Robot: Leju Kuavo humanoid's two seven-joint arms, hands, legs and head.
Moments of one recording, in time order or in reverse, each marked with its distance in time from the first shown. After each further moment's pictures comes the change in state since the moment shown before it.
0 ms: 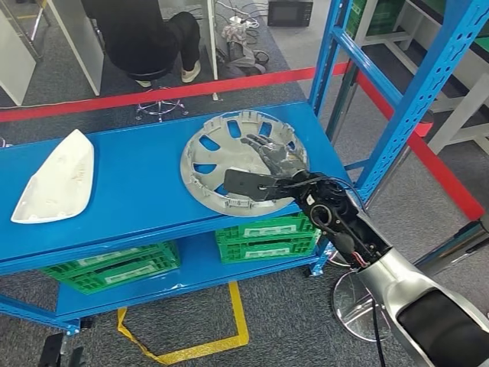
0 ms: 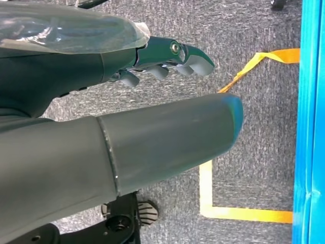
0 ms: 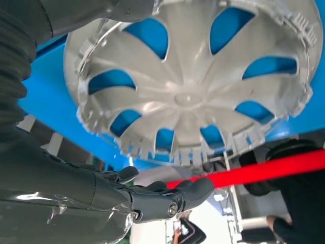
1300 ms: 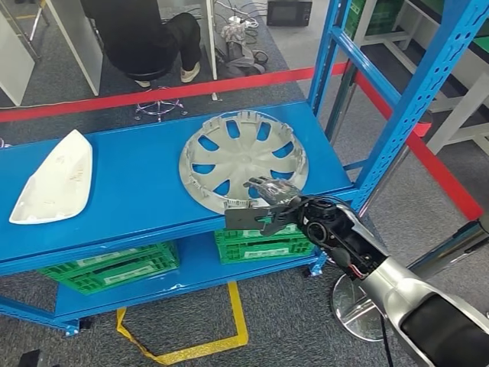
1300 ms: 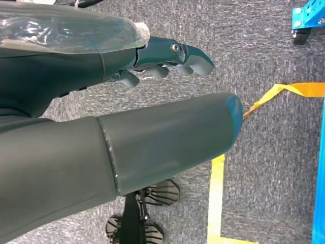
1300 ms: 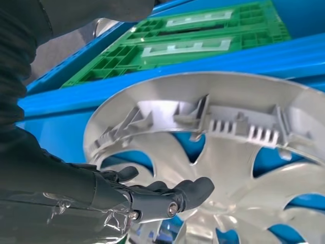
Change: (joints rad) left arm 0.042 0.073 0.029 0.002 0.018 0.001 0.010; right arm 0.030 -0.063 0.096 0.068 0.041 0.182 0.041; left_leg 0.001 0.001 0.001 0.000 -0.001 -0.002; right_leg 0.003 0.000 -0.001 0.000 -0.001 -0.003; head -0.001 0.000
